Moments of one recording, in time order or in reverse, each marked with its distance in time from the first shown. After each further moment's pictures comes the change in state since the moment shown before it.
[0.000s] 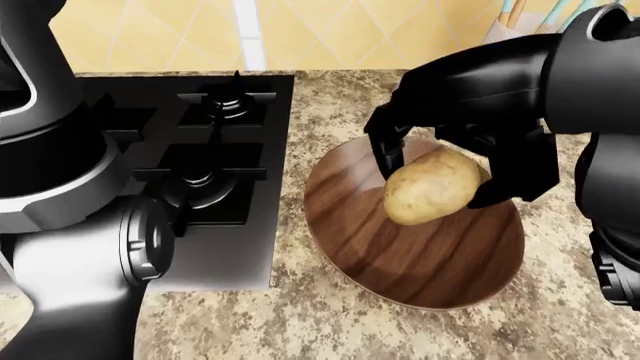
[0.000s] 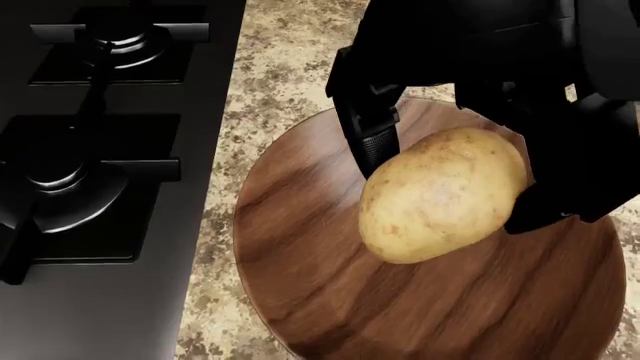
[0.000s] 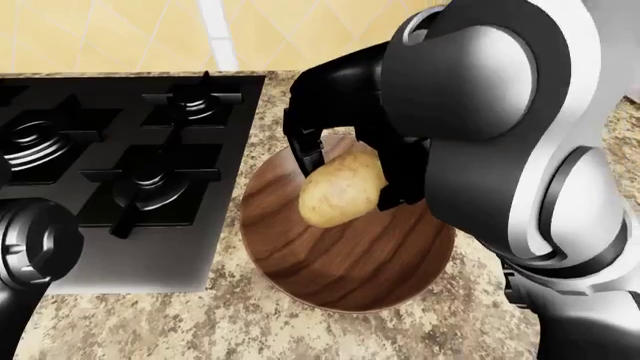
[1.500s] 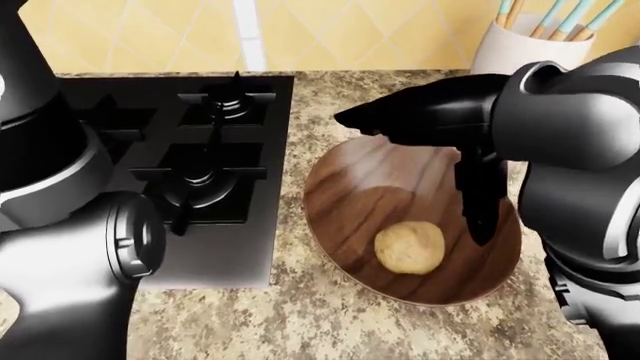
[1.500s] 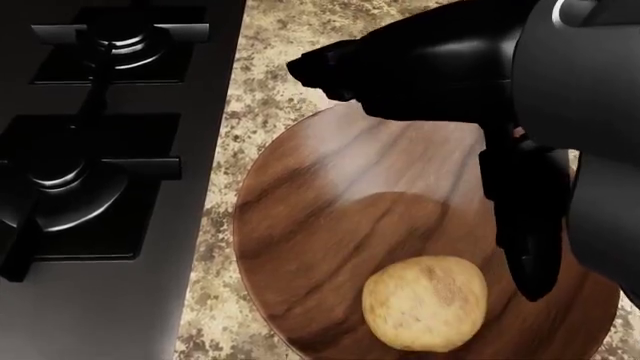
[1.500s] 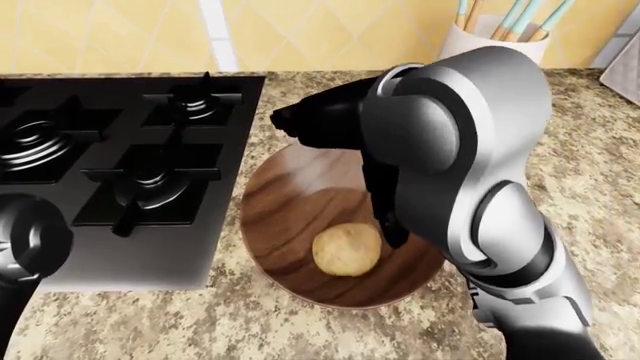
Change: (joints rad) left arm -0.021 0.029 0.008 0.008 -0.006 0.009 -0.005; right arm 0.162 0.134 -0.040 0.003 -0.194 -0.087 0.000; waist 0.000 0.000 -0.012
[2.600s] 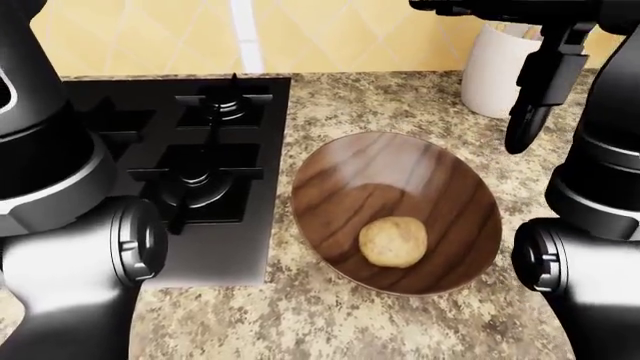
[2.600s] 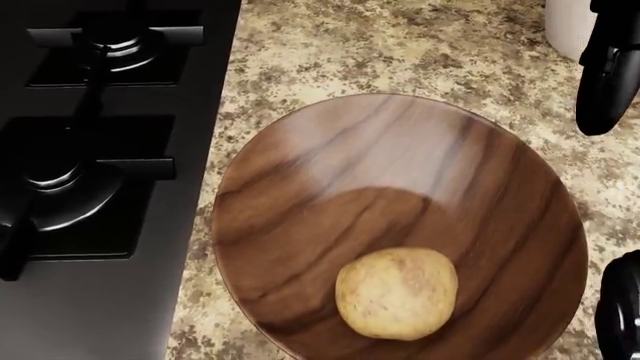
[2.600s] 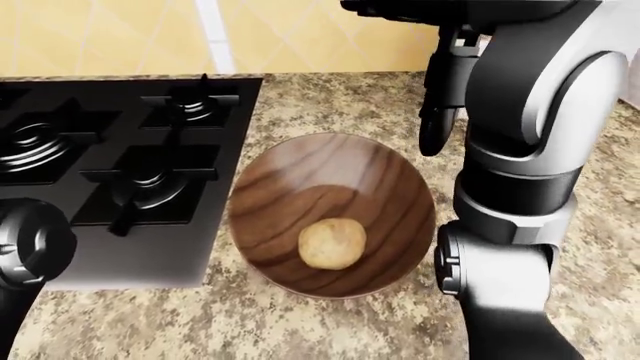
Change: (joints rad) left arm 0.026 -0.004 0.003 -0.016 -0.007 -0.011 -0.001; right arm -0.143 0.176 -0.459 0.443 -0.255 -0.334 -0.027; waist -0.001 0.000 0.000
